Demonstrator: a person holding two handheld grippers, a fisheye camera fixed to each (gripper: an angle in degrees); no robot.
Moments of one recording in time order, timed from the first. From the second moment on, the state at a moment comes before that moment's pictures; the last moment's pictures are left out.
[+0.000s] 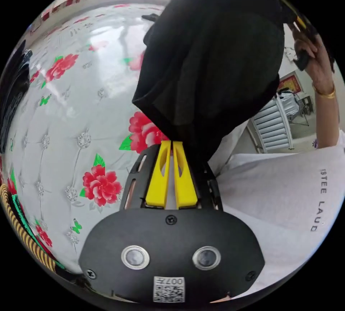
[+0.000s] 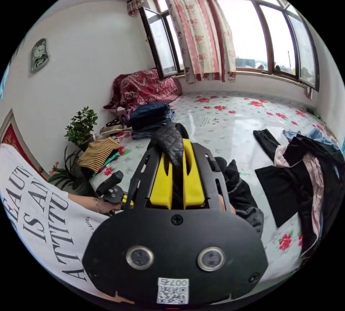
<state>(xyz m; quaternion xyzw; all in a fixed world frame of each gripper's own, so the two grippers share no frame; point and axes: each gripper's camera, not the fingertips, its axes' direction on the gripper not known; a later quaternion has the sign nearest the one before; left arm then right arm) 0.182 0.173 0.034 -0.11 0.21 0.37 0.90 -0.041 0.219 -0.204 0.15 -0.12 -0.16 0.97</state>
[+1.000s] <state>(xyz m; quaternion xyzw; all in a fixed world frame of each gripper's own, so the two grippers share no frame) 0.172 0.177 -0.034 -0.04 0.39 0.29 0.87 0.001 0.355 -0.359 0.34 -0.10 -0.07 0.93</state>
